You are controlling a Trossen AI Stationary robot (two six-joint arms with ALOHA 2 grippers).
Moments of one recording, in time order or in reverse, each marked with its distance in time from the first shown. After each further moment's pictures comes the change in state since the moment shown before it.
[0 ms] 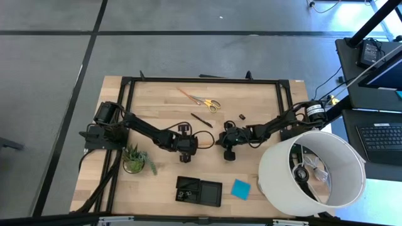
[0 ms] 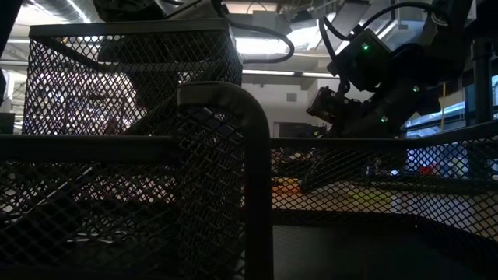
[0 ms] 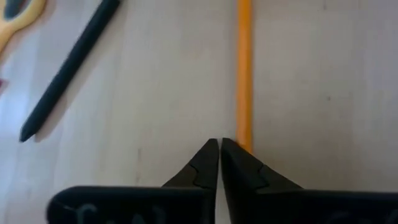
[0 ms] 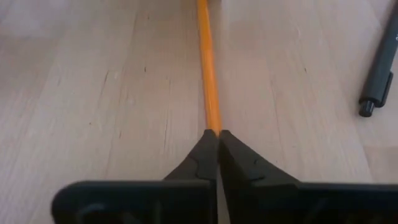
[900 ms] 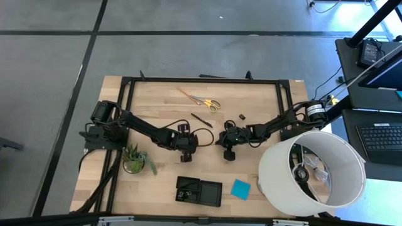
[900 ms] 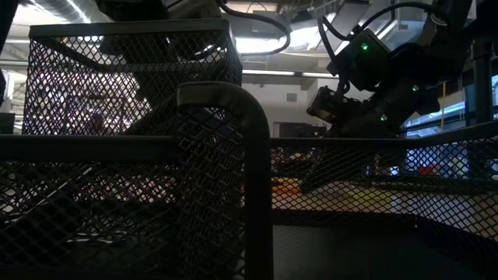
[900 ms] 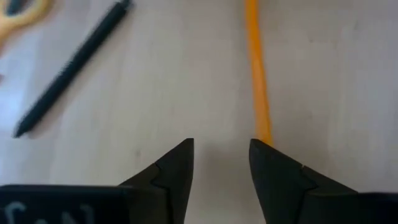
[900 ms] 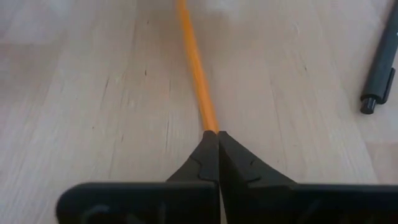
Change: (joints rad) left arm -0.001 -0.042 0.002 0.001 0.056 -0.061; right arm 0.001 0.000 -0.001 -0.005 -0.020 0.027
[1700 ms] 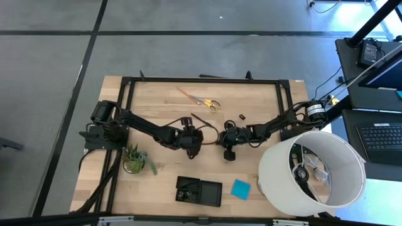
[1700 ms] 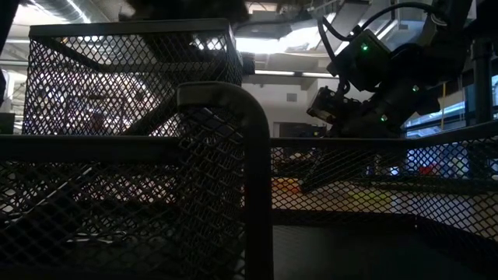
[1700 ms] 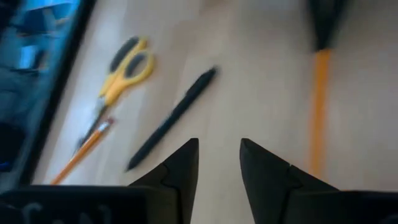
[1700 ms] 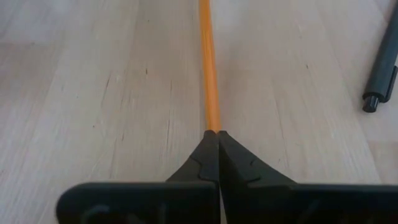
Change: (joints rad) left arm 0.003 0.000 0.128 -0.065 -0.235 0.090; right arm 0.000 0.000 0.000 -0.001 -0.006 0.003
